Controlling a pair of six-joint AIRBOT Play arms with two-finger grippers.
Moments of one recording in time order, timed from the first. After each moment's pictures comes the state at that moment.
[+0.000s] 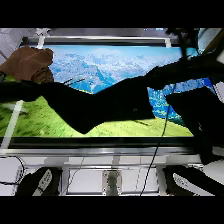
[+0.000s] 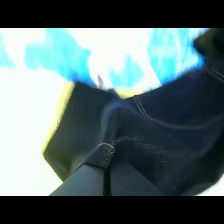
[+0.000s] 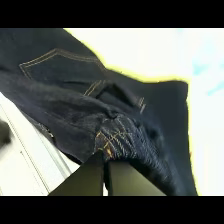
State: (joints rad) left arm 0.27 -0.79 1.35 0.78 -1.46 -1.12; right arm 0.18 -1.11 1.63 -0.82 1.47 1.19
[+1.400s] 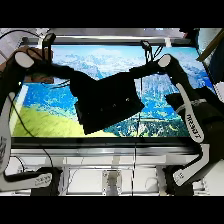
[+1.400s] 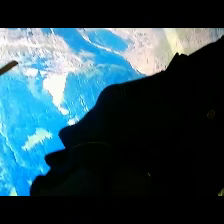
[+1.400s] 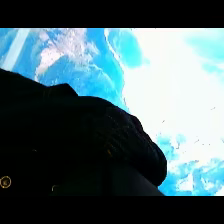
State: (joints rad) left arm -0.06 -1.37 1.44 1.03 -1.09 -1.18; right arm 0.17 -1.74 1.75 -1.05 1.04 1.21
